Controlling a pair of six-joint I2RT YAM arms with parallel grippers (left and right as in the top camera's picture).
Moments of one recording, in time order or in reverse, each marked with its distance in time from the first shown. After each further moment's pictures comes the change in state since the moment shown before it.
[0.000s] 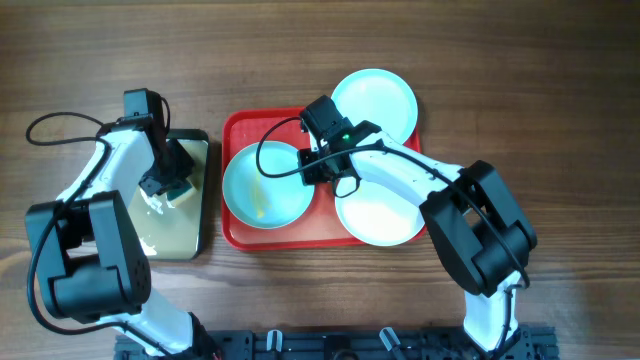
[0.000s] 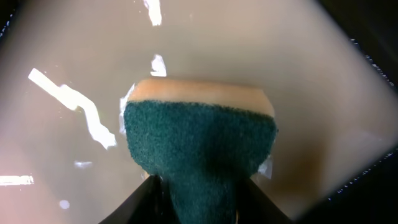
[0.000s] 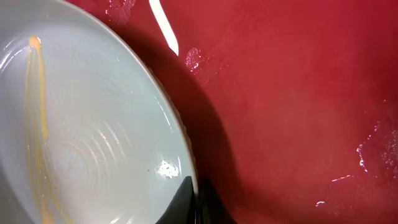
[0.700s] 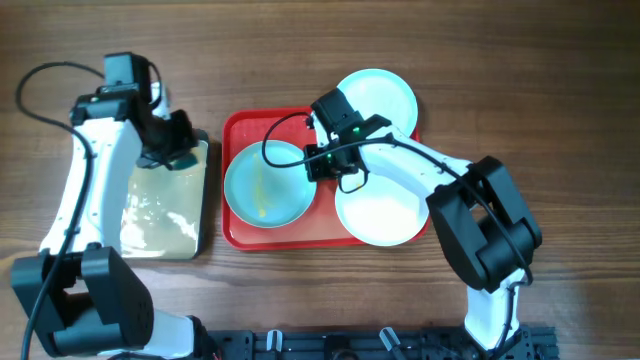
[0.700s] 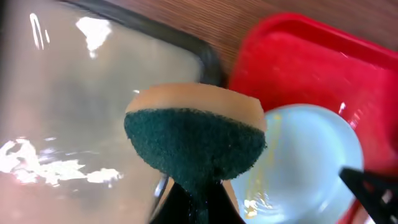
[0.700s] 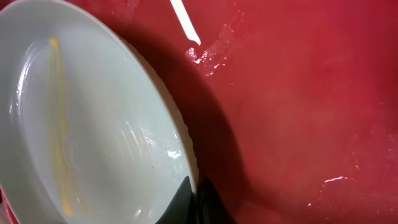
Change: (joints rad) left arm -0.068 -0.158 0.230 -0.277 0.220 0.284; right arm -0.056 0.000 0.000 -0.011 -0.122 -0.031
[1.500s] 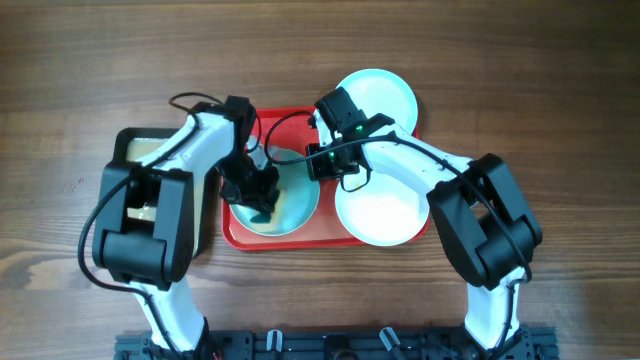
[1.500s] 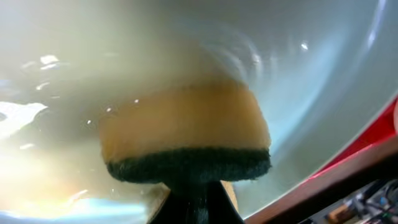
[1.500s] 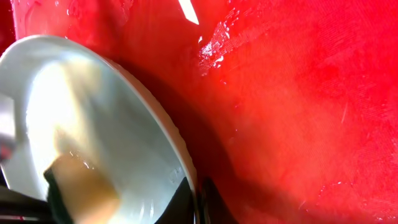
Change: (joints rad) left arm -0.314 0.316 -0.102 -0.080 0.262 0.283; right arm -0.017 0.009 -0.004 0.013 -0.037 0.000
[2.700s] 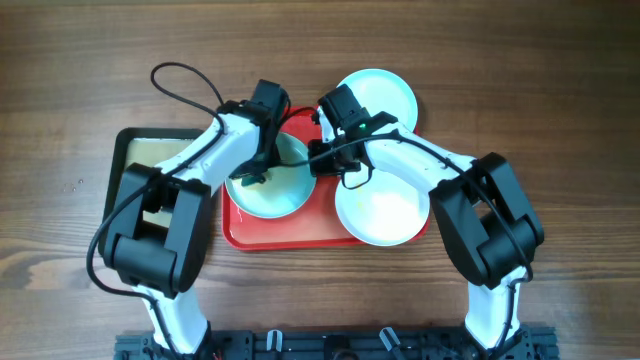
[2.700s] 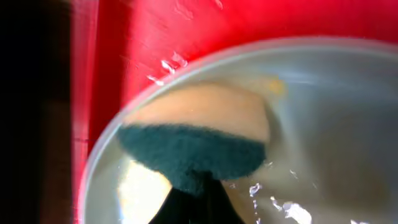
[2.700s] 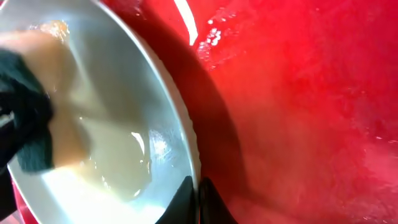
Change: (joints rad) left arm -0.111 -0.013 0.046 0.255 -0.560 -0.608; right arm -0.013 0.000 0.000 0.011 0.000 0.031
